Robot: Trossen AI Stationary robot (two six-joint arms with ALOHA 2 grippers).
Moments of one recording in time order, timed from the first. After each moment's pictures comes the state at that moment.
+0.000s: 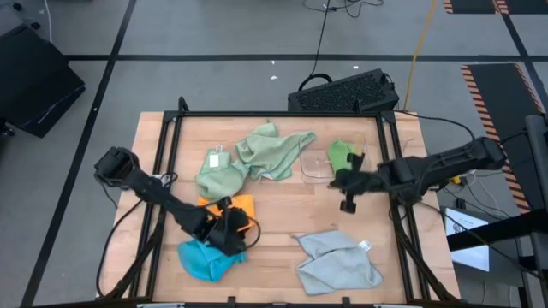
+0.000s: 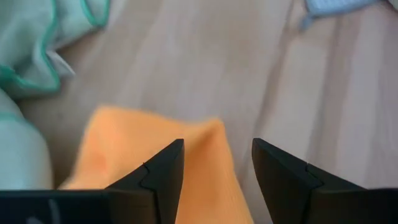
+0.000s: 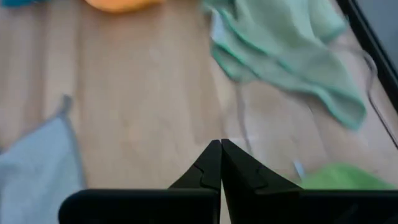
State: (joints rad) left arm -0.56 1.64 0.97 -0.46 -0.54 -0.76; right arm 0.24 1.04 0.82 -0.69 0.36 0.26
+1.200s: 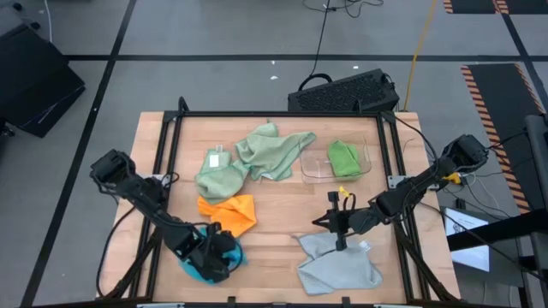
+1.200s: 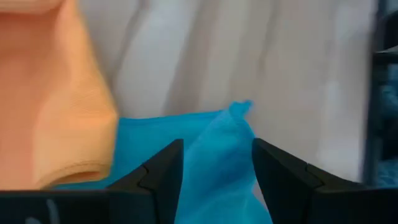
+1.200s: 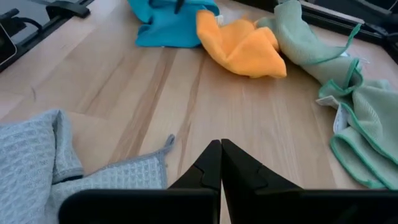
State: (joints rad) left arm -0.76 1.64 0.94 -0.38 -0.32 -0.99; right arm 0.55 1.31 0.48 0.27 0.44 0.04
